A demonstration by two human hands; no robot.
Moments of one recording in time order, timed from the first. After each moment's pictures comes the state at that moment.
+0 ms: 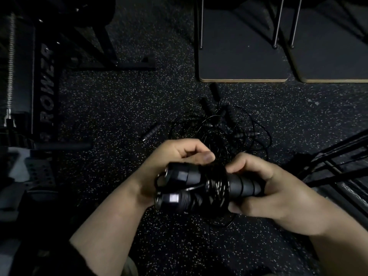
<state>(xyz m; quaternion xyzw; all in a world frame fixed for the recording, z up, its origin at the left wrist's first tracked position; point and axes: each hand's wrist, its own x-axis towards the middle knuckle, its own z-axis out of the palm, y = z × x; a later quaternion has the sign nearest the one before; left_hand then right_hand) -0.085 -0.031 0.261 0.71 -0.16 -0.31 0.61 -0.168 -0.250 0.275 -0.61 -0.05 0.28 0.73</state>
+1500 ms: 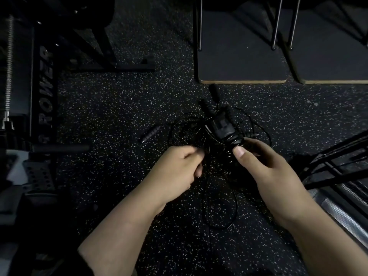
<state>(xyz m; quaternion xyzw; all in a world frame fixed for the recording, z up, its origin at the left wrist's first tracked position) -0.098 -0.048 0.255 0.77 0.00 -0.31 0.55 -0.158 -0.235 0.265 -0.72 0.19 0.08 0.67</state>
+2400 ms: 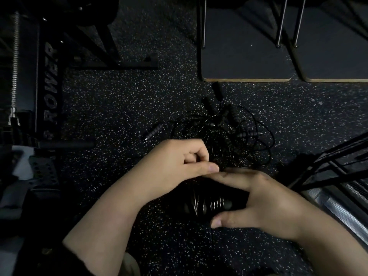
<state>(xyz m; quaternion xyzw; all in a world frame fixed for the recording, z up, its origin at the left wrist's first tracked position) -0.088 -0.021 0.275 0.83 -0.23 -0.25 0.44 -0.164 -0.233 0.274 -0.85 -0.06 0.31 0.41</state>
